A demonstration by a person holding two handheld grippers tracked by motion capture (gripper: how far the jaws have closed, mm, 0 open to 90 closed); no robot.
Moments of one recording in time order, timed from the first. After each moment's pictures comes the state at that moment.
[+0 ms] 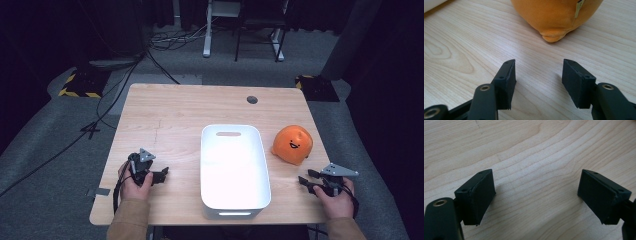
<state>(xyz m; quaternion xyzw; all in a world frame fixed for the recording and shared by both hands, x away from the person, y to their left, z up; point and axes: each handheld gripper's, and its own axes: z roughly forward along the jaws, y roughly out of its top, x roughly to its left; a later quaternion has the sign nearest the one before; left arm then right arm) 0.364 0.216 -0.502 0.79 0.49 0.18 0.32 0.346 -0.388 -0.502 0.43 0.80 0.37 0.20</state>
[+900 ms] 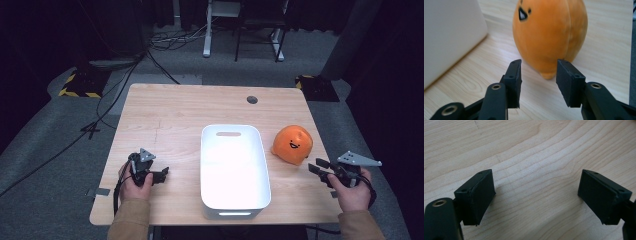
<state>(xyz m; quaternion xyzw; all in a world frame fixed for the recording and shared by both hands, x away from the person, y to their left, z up) 0.364 0.215 -0.502 0.79 0.49 0.18 0.32 0.344 -0.391 -0.427 0.43 0.77 0.42 0.21</state>
